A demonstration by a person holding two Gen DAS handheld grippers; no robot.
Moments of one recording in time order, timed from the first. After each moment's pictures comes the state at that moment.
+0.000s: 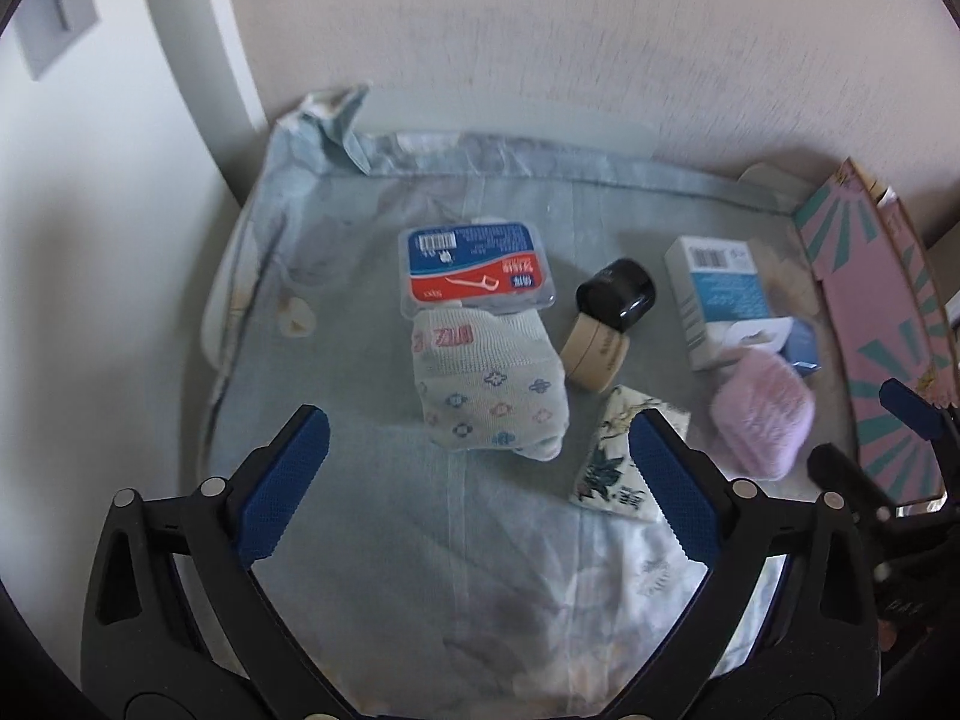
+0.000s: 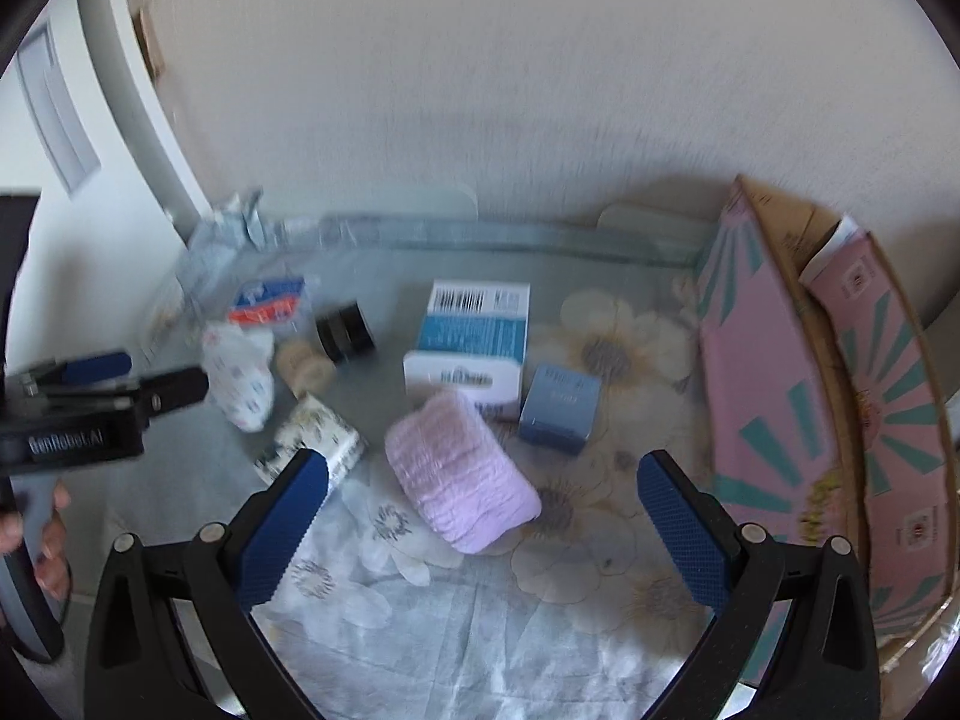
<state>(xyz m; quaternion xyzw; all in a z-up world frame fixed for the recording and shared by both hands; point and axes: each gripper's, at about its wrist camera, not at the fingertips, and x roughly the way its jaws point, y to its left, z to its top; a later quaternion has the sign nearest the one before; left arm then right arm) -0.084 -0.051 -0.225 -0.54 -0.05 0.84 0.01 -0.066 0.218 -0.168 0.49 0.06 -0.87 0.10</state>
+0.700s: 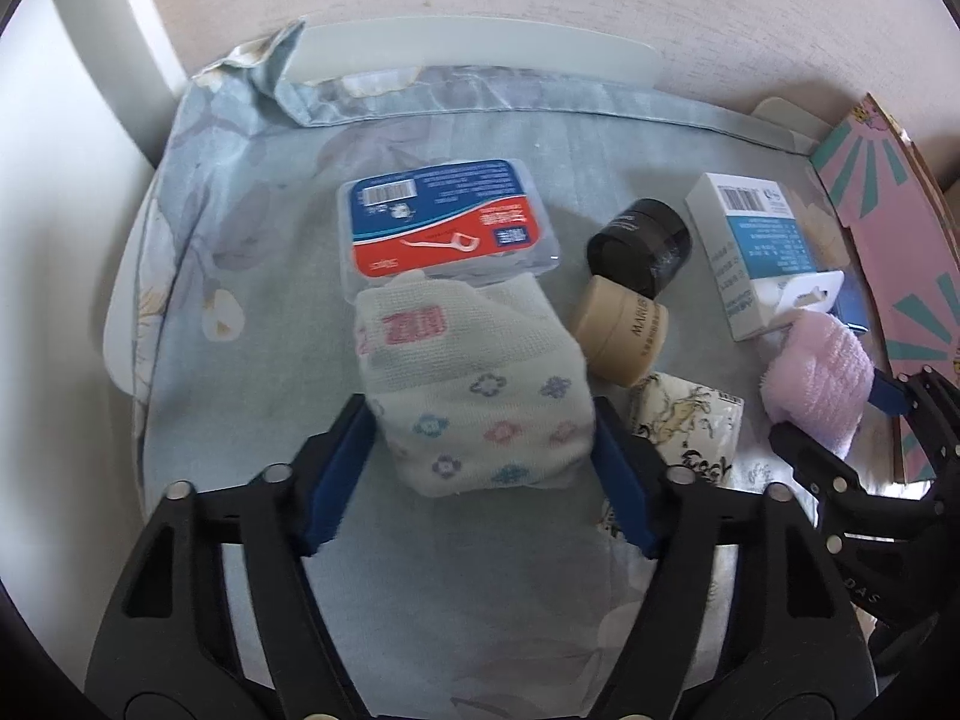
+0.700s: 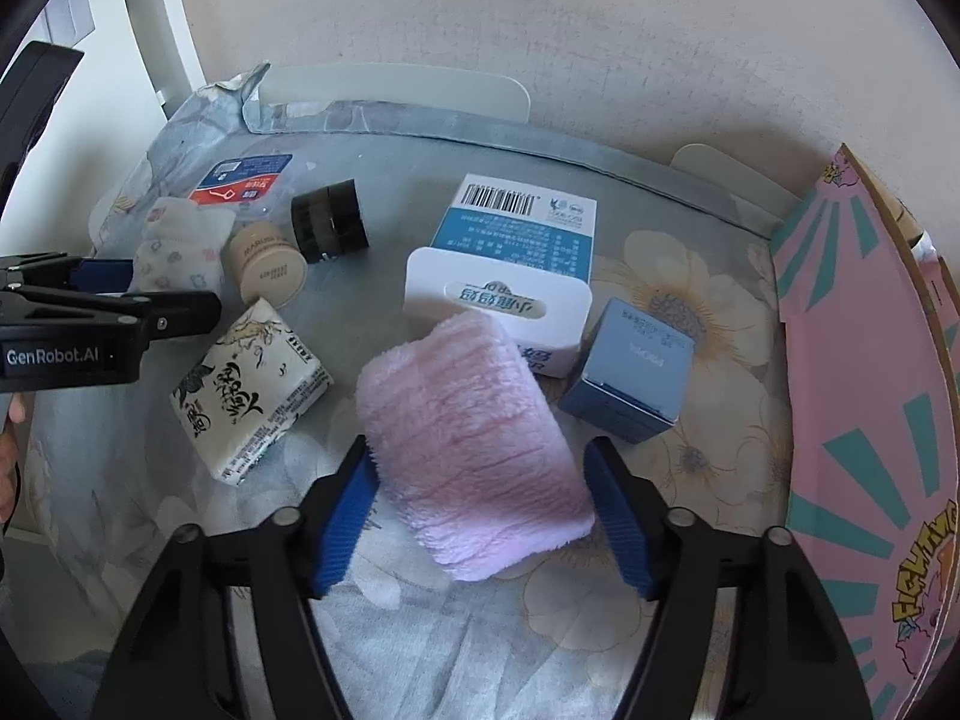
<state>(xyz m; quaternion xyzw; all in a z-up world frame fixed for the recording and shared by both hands) -0.111 -0.038 -0.271 -0.57 -0.03 0.82 0.04 -0.094 0.201 -0.221 0.52 0.14 -0.83 0.12</state>
